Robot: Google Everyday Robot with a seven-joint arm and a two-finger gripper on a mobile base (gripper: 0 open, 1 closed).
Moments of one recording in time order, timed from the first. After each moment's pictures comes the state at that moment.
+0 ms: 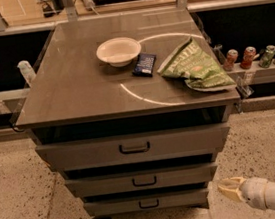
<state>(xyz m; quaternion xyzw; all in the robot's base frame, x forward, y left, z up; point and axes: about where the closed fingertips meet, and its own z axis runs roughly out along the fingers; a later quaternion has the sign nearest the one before) 0.444 -0.280 0.450 -0.28 0.83 0.25 0.41</state>
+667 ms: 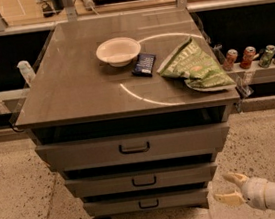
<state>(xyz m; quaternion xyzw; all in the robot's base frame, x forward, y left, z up) 0.444 -0.280 0.450 -0.28 0.83 0.25 0.41</state>
